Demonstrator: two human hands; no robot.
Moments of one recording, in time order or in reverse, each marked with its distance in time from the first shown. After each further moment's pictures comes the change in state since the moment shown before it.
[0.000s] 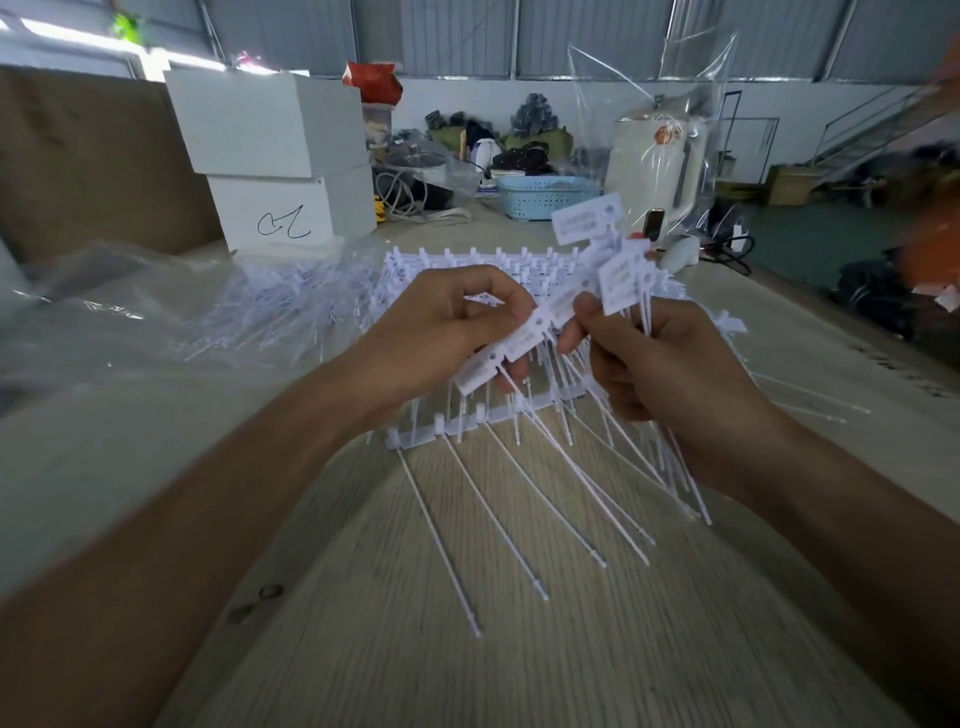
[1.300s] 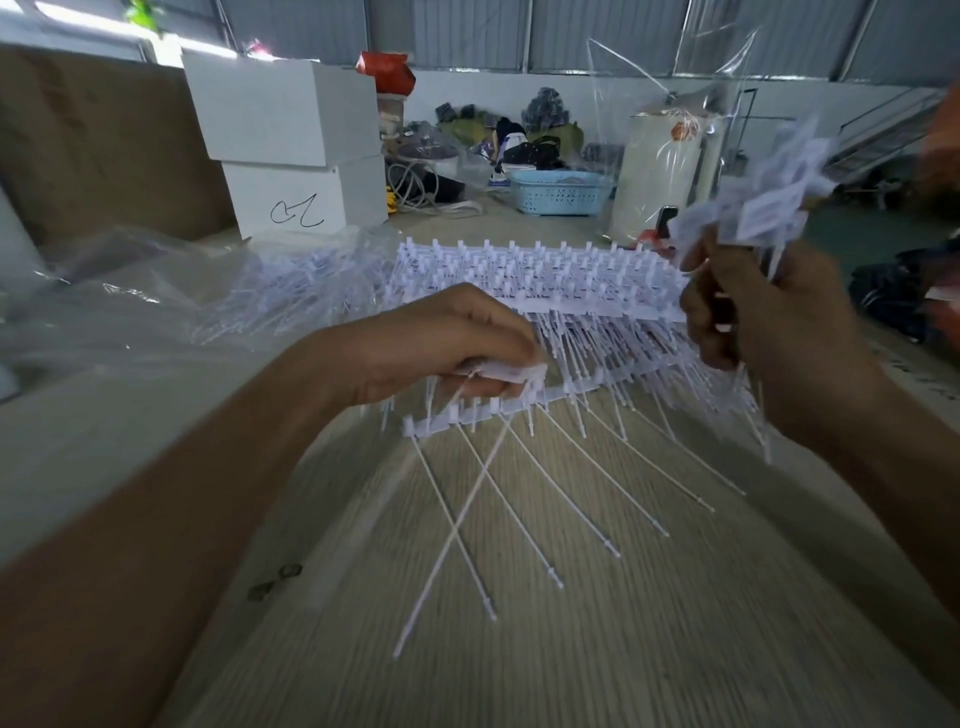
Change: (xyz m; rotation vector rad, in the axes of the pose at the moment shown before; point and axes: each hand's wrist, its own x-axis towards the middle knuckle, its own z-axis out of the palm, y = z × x) left_hand 0.001 -0.006 -0.022 0.072 -0.445 -0.091; right_hand 0.011 -0.006 -0.045 -0.069 0.184 -0.169
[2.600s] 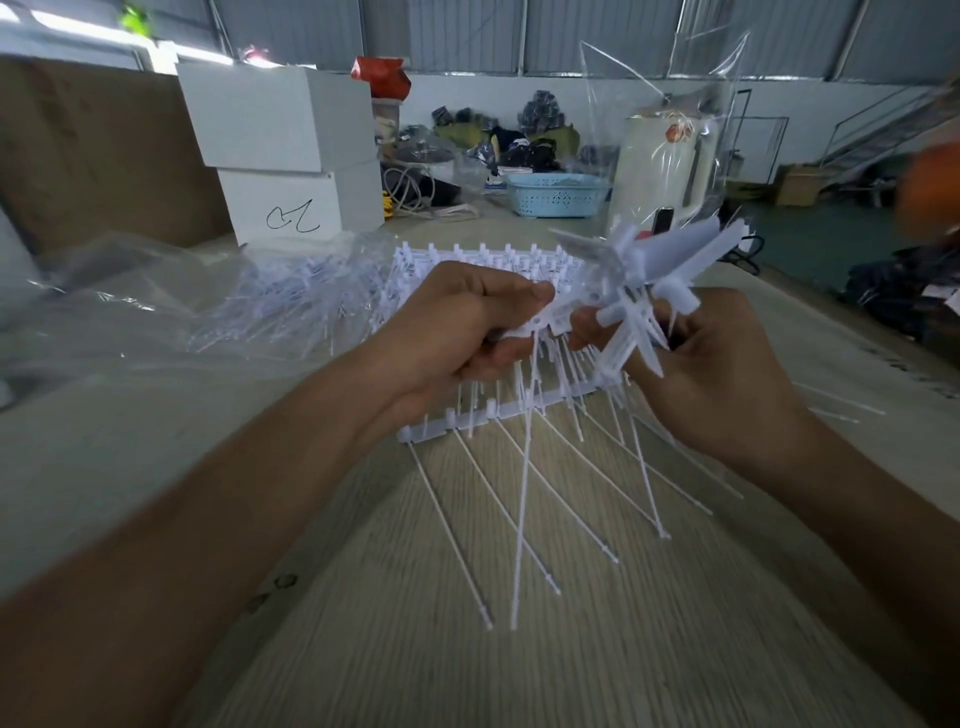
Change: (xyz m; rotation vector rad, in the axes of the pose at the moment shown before) left_hand 0.012 0.010 0.023 -0.398 0.389 0.057; right_hand -0.018 0.003 0.032 -0.304 -0.147 -0.434
